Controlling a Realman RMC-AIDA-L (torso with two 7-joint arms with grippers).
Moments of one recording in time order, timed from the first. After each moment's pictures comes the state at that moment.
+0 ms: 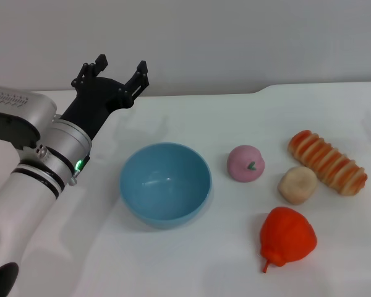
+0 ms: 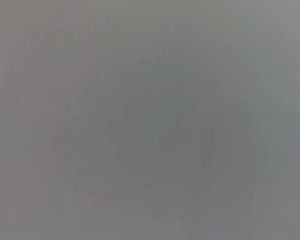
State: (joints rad) left arm -0.50 -2.07 -0.90 -0.49 2.47 0.86 -0.15; right arm 0.53 2.08 -0.58 -0.09 -0.71 -1.02 0.37
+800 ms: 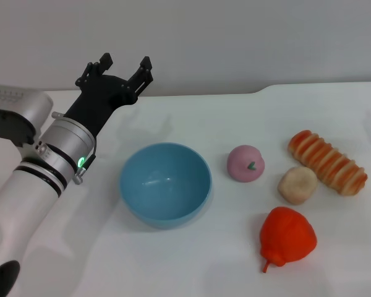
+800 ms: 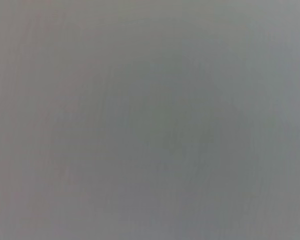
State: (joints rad) left arm -0.50 -2.06 -0.90 -0.52 2.47 0.85 -0.23; right arm 0.53 2.08 -0.58 -0.09 -0.71 -1.02 0.37
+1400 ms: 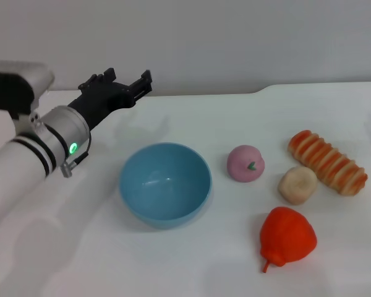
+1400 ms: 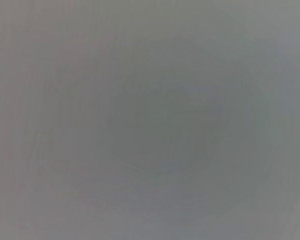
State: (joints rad) left arm -0.48 -1.94 -0.95 -0.75 2.62 0.45 -0.40; right arm 0.52 2.08 -0.57 -0.09 -0.71 -1.02 0.37
